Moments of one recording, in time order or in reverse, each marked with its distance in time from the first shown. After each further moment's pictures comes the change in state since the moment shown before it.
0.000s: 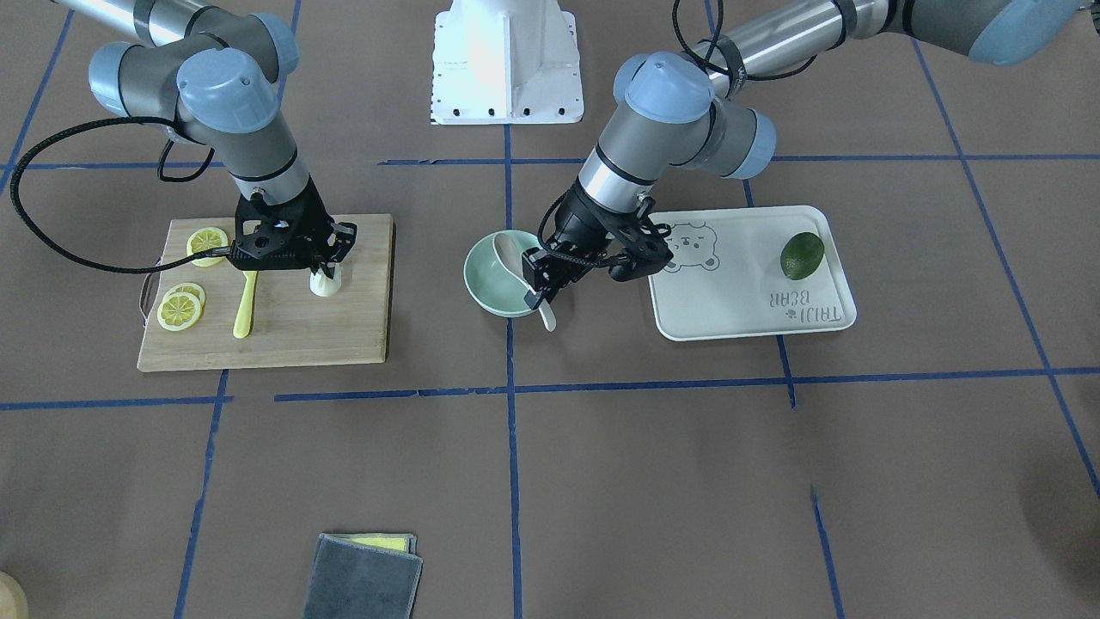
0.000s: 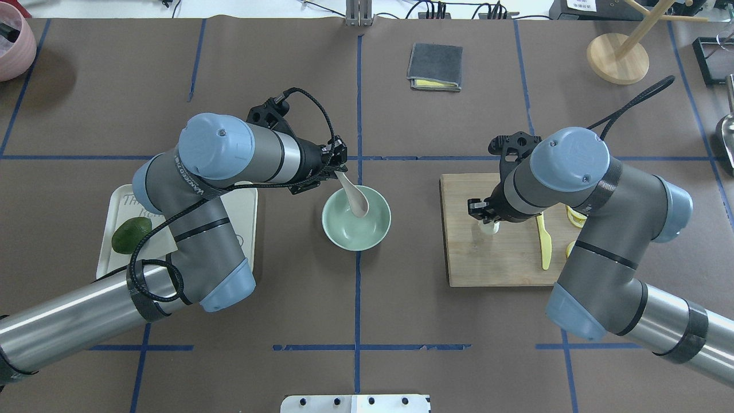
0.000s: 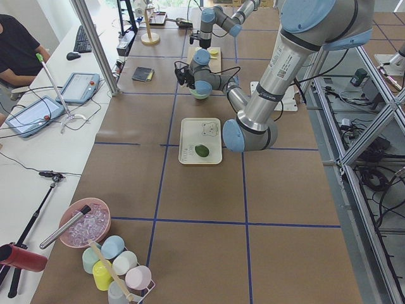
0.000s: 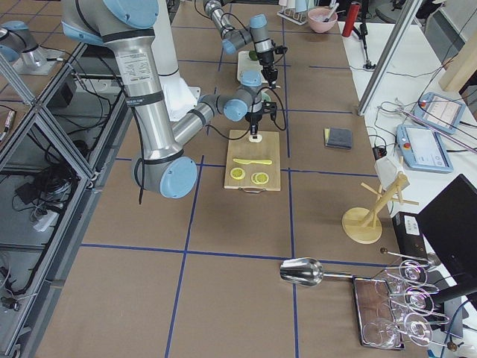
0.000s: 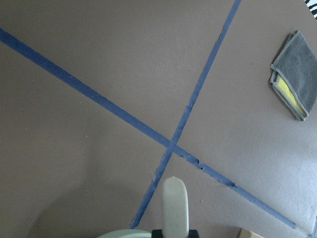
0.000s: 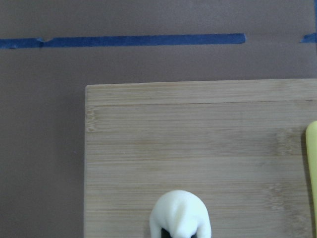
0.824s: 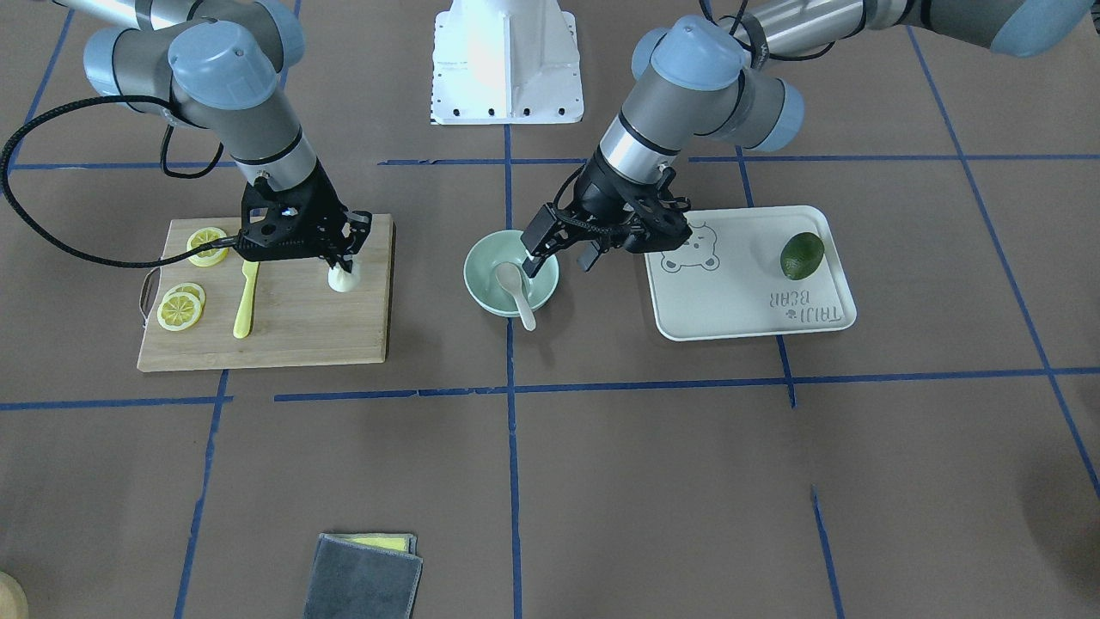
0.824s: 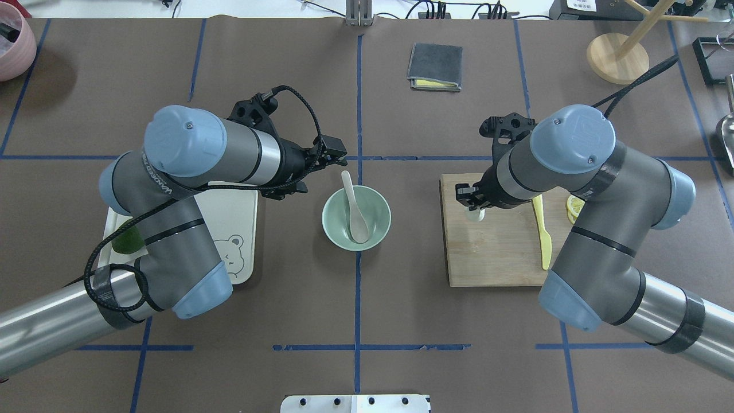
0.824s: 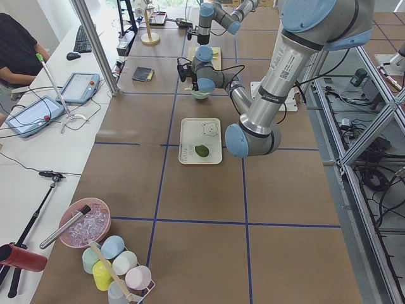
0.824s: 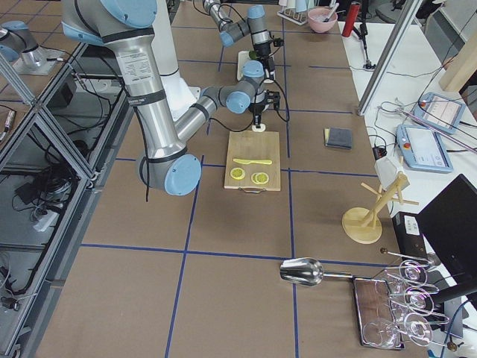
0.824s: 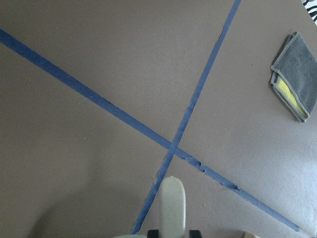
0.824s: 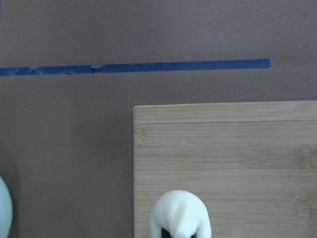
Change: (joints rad) left arm -0.039 0.068 -0.155 0.138 -0.087 0.163; right arm 0.023 0.076 0.023 0.000 0.031 0.008
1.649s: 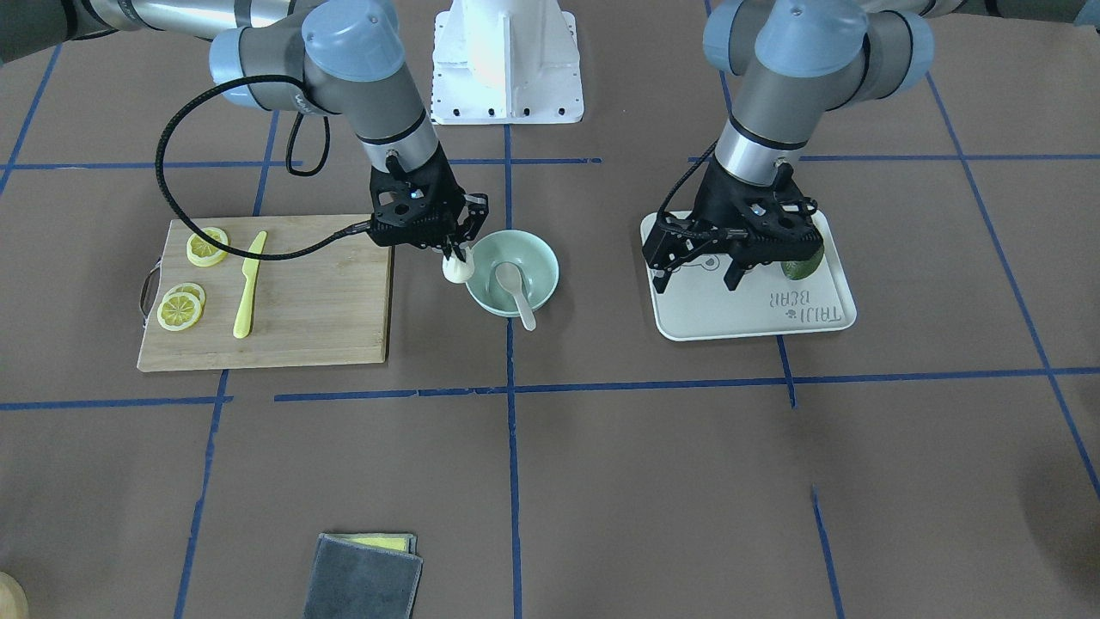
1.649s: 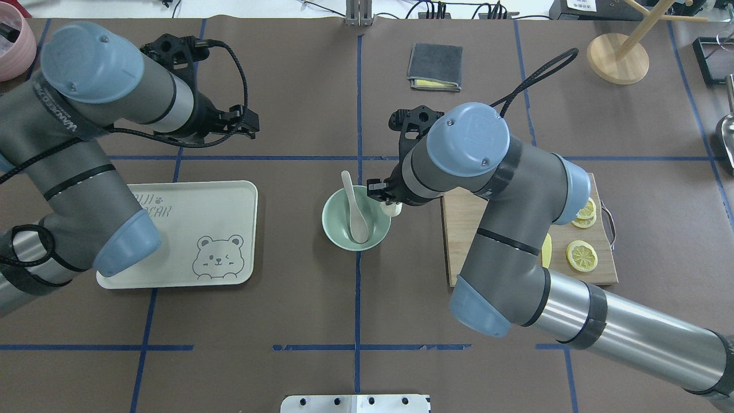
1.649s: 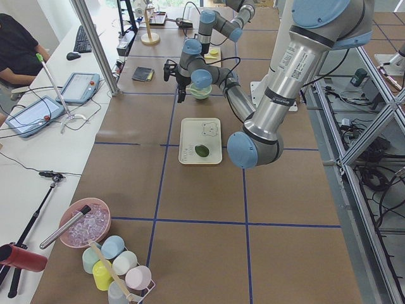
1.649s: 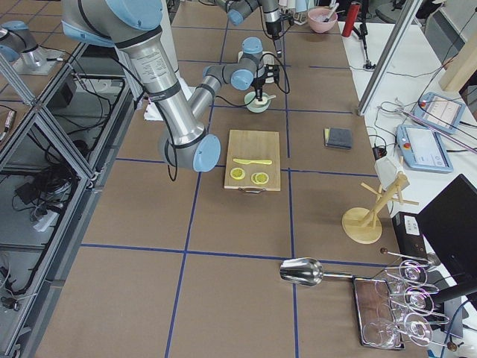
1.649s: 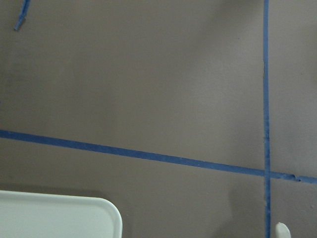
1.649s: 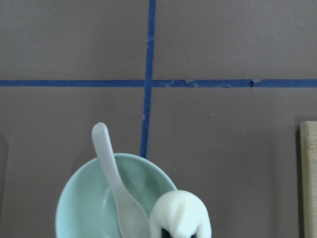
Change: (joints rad) left arm -0.178 0.101 -0.160 0.380 -0.032 0.545; right arm -0.098 0.243 -0.128 0.007 -0.082 0.056
